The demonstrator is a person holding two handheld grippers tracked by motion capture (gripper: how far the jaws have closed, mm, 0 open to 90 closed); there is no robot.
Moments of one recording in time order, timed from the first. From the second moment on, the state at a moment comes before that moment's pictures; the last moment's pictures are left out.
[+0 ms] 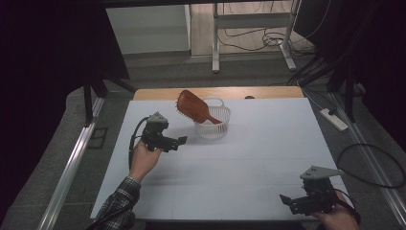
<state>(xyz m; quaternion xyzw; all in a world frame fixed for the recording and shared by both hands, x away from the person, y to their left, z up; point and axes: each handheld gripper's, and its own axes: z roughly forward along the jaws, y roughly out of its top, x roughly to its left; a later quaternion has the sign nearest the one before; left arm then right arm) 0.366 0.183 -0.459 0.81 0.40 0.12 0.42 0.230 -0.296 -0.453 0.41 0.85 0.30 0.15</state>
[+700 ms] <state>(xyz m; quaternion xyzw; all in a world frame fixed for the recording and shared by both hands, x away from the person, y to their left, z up) 0.346 0.195 -0.455 0.80 0.39 0.12 0.44 0.230 -0.295 -0.452 0.41 0.85 0.29 0.15</state>
